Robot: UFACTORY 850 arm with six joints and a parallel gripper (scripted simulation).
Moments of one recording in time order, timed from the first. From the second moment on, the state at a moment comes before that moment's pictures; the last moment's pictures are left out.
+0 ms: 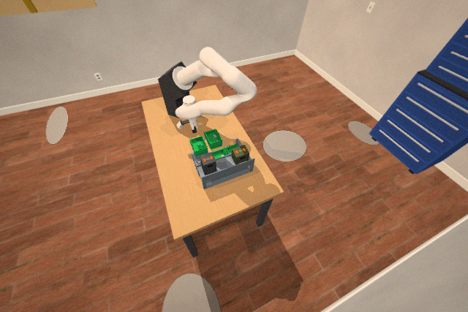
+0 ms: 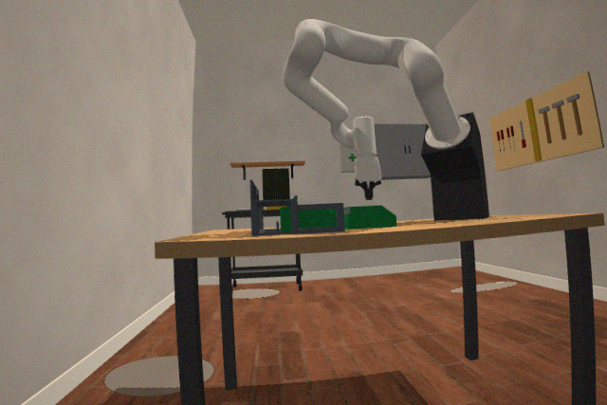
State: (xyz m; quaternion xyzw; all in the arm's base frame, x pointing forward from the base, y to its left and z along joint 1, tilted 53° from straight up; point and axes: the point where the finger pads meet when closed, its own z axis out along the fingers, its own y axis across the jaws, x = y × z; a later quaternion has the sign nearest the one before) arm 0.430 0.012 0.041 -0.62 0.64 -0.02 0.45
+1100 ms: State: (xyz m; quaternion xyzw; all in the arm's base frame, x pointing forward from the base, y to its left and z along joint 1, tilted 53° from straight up) arm 0.452 0.008 0.115 -0.23 0.86 0.18 0.42
